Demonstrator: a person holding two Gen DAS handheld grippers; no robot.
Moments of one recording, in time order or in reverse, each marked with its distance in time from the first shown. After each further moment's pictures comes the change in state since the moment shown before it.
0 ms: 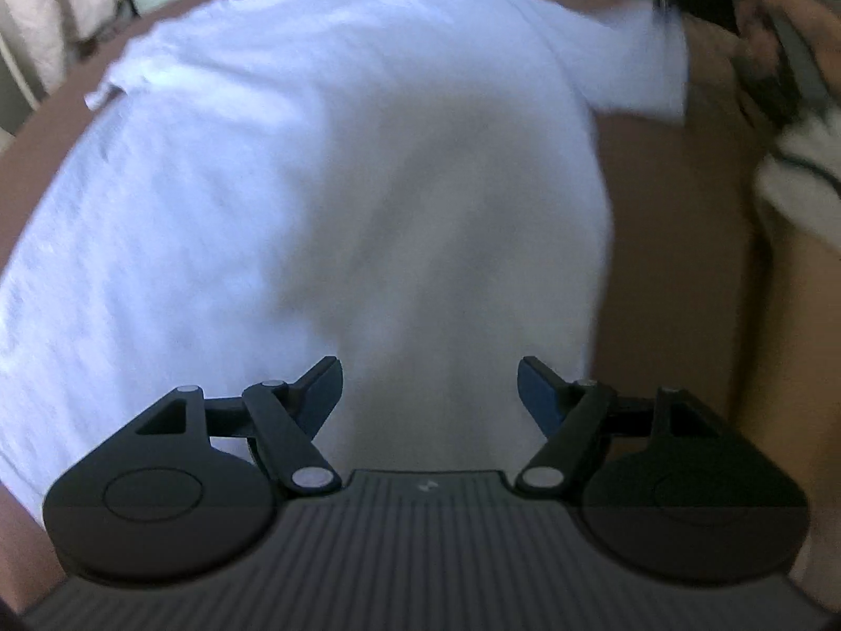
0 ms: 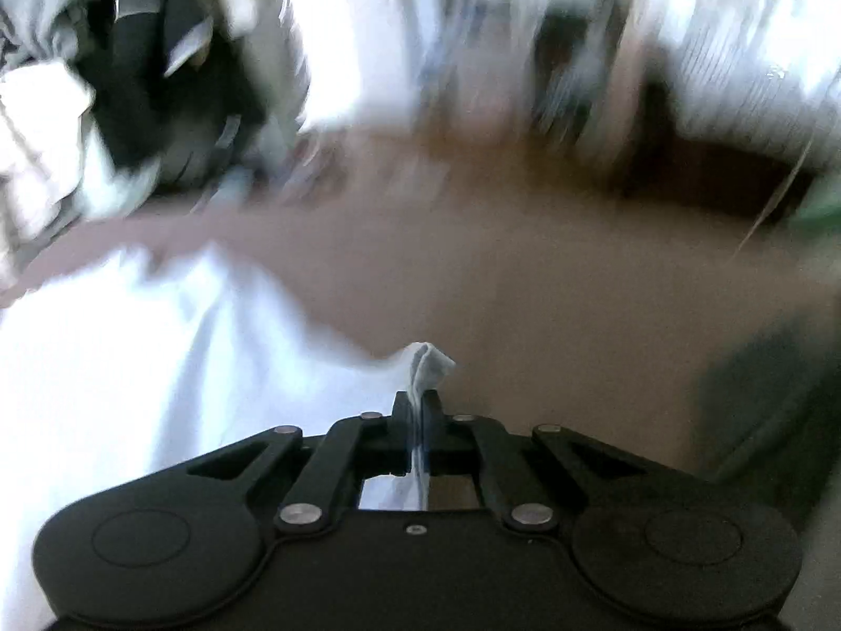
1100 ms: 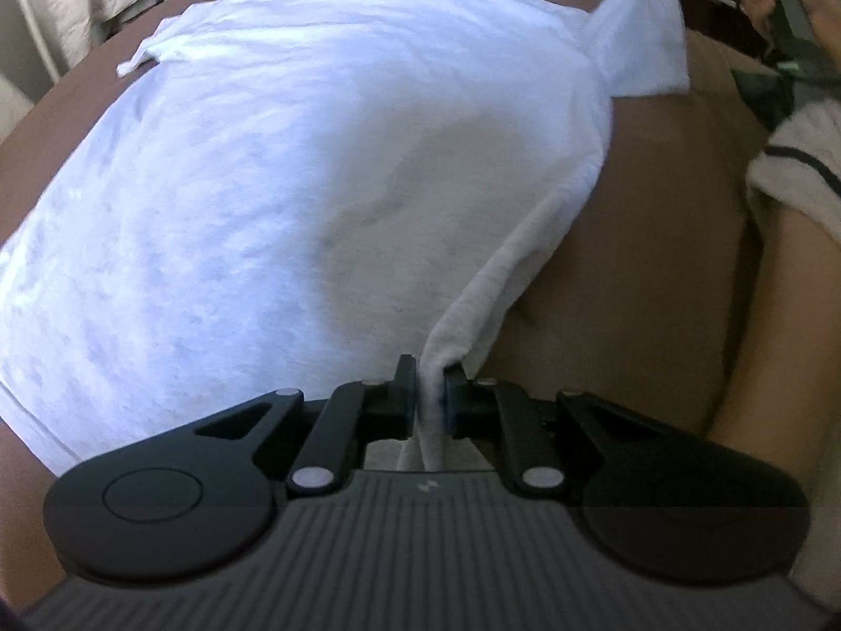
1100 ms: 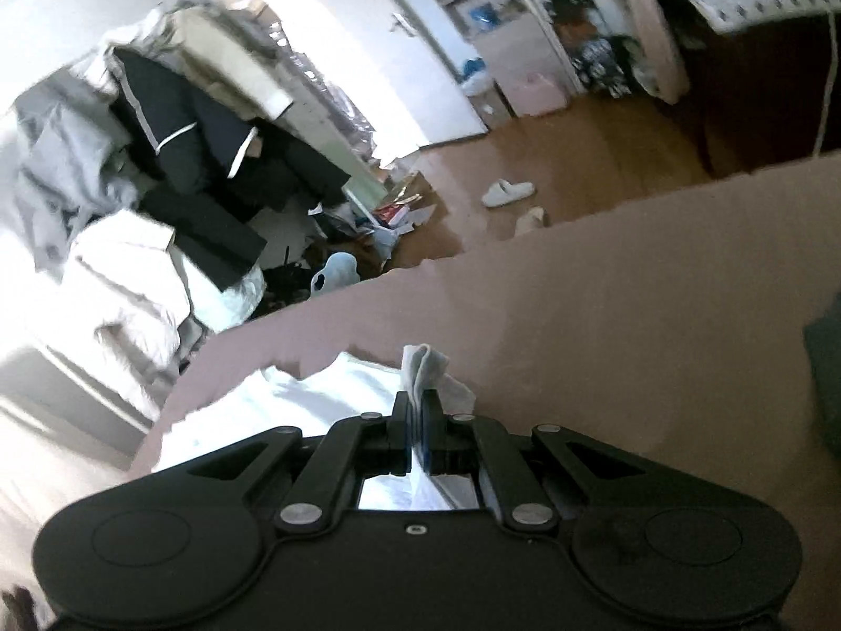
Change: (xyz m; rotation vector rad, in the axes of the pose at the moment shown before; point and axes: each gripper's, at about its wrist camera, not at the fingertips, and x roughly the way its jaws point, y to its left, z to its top) left arm -0.008 0.037 -0.017 -0.080 -0.045 -0.003; right arm 0.001 -0.016 0.015 0.357 0.027 0.465
